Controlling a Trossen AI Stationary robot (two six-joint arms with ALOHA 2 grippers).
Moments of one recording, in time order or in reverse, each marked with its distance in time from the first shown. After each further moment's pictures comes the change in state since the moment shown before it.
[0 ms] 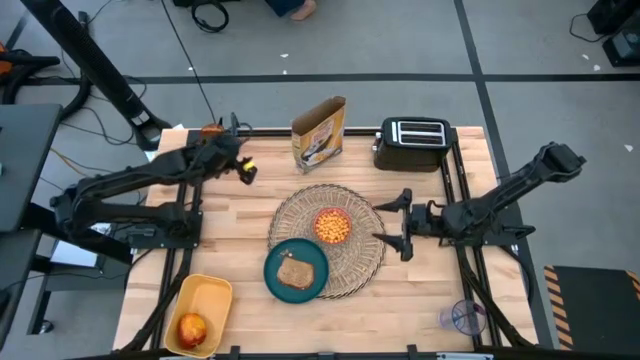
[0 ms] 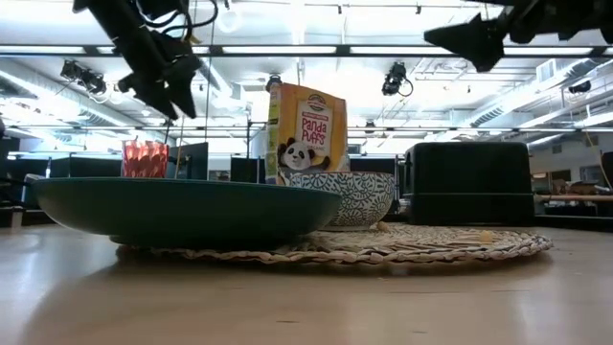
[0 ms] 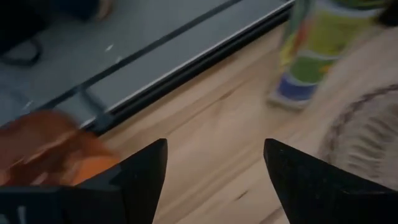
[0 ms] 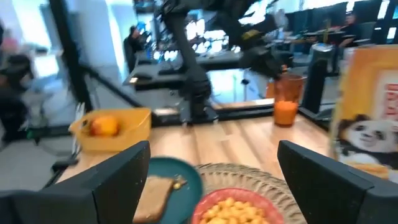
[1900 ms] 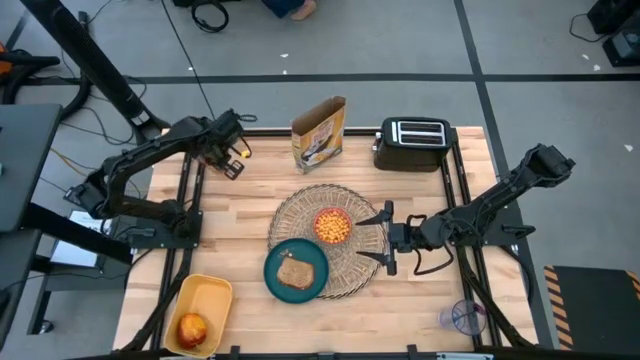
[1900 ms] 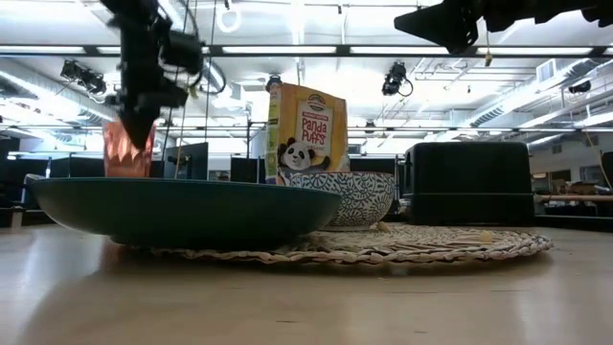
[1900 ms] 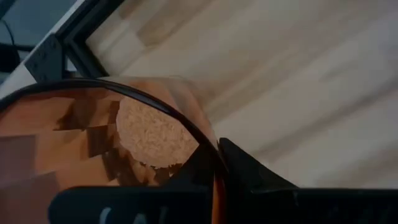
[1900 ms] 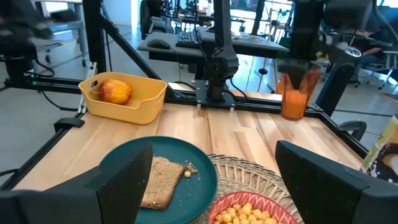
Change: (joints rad) left arm 0.337 0.302 0.202 -0.484 0.223 0.213; right arm 0.019 0.251 0.183 -0.061 -0.054 -0.121
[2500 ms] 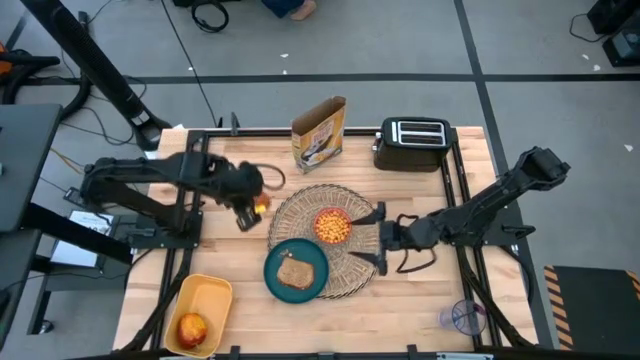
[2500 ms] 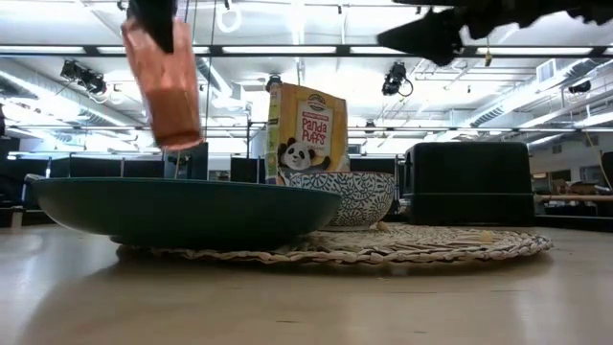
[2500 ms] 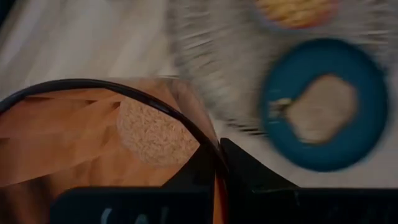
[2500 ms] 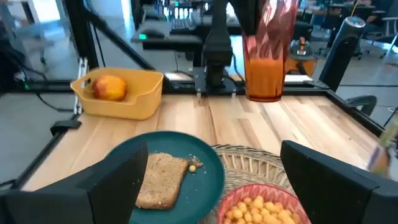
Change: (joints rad) left arm -0.801 0.030 0.379 -0.183 0.099 -0.408; right arm -0.033 0.087 0.061 -0.036 -0.022 0.118
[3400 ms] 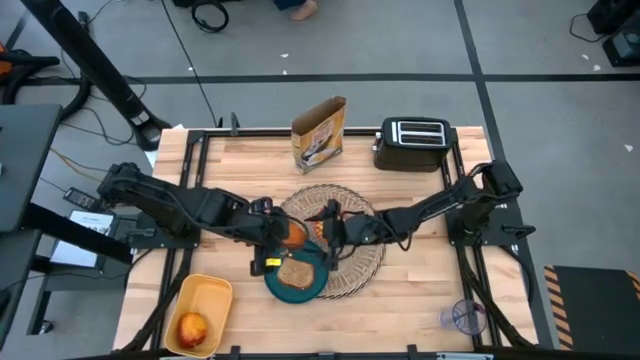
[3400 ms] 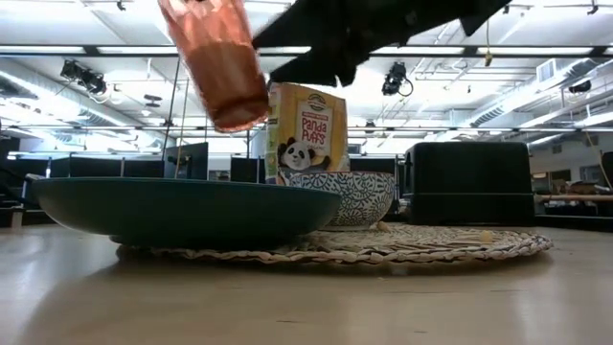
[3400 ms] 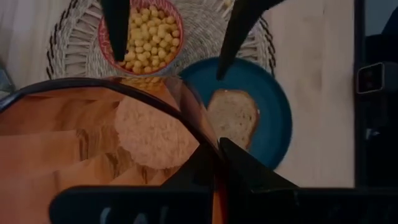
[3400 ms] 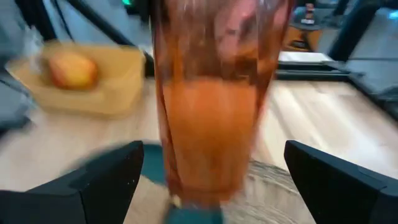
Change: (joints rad) left arm -0.301 0.196 0.116 0.239 -0.006 0.150; right arm -0.188 0.443 0.446 -0.145 -0.170 -0.018
